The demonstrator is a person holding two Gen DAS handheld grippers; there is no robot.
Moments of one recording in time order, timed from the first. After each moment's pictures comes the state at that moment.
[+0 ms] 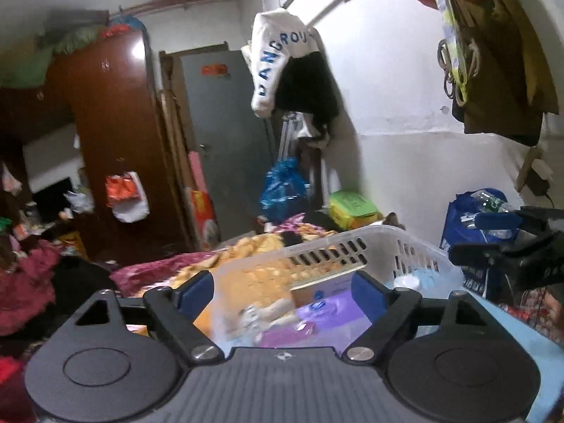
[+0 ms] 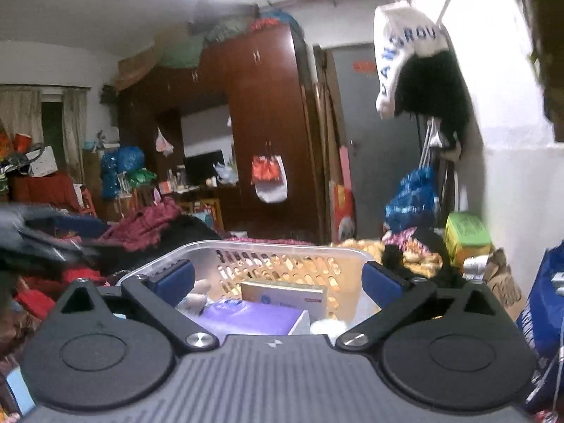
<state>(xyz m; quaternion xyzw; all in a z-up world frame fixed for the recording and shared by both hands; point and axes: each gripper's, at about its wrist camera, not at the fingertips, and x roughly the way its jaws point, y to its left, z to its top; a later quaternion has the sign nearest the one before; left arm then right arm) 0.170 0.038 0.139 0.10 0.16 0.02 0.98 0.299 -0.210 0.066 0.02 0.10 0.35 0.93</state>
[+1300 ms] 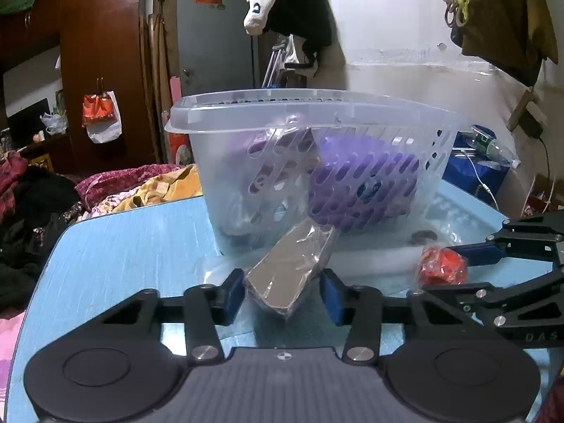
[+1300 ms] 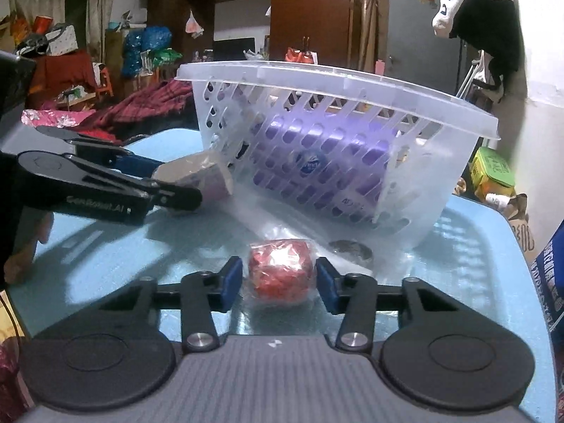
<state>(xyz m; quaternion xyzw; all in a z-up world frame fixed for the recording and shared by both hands) 0.188 0.069 -0.012 0.03 0.26 -0.02 0.96 0.267 -0.129 -0.029 -0.13 0.24 0.36 0.89</state>
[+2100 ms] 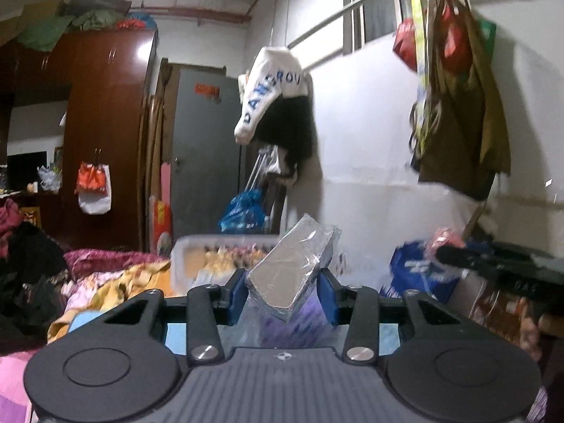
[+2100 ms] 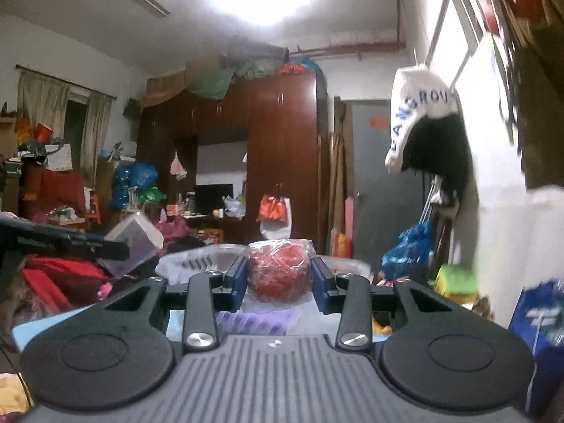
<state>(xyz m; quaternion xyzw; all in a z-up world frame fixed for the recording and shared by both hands) 0.117 0.055 0.092 -0.03 0.09 -0.06 0.99 0.241 -0.224 0.060 -0.02 0.00 0.35 0.94</state>
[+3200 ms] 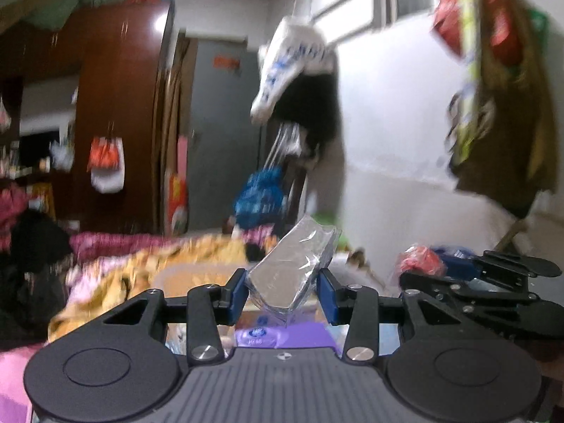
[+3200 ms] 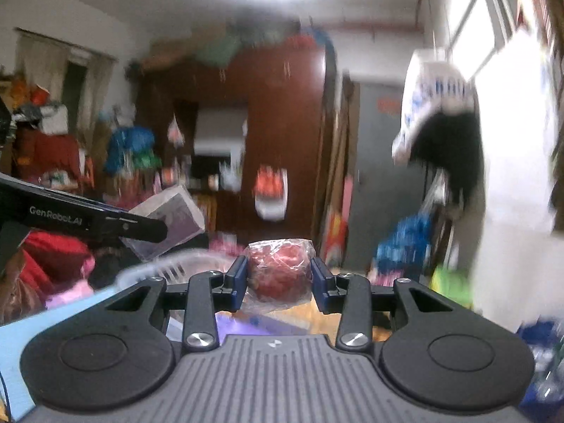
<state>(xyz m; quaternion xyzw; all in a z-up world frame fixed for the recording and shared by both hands) 0.234 0.028 0.123 -0.04 0.16 -0.01 0.99 0.325 -0.167 0.083 -0.08 0.07 0.35 0.93</state>
